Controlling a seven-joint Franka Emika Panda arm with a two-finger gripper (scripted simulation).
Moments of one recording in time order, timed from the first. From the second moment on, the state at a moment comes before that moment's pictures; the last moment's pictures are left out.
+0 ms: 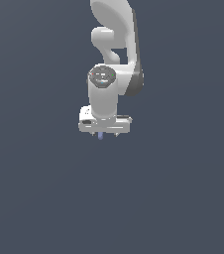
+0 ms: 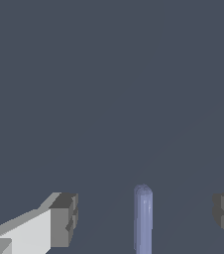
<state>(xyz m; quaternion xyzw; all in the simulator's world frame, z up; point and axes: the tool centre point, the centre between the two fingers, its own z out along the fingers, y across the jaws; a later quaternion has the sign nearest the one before) -0.024 -0.031 0.147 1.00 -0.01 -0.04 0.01</state>
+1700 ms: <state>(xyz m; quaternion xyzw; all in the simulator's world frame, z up) -0.075 -0.056 0.105 1.00 0.00 -0.01 0.01</state>
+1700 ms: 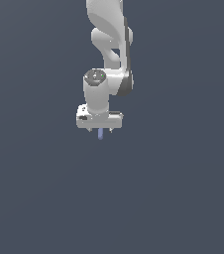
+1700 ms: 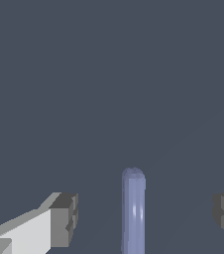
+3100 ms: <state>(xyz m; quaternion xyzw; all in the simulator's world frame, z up) -0.141 -0.064 0.045 1.00 0.00 0.00 0.00</state>
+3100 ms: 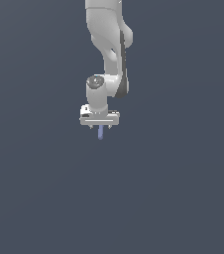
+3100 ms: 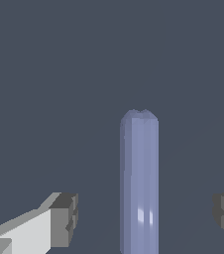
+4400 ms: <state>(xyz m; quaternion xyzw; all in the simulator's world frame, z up) -0.142 -0.064 0.017 1.00 0.00 0.00 0.00</state>
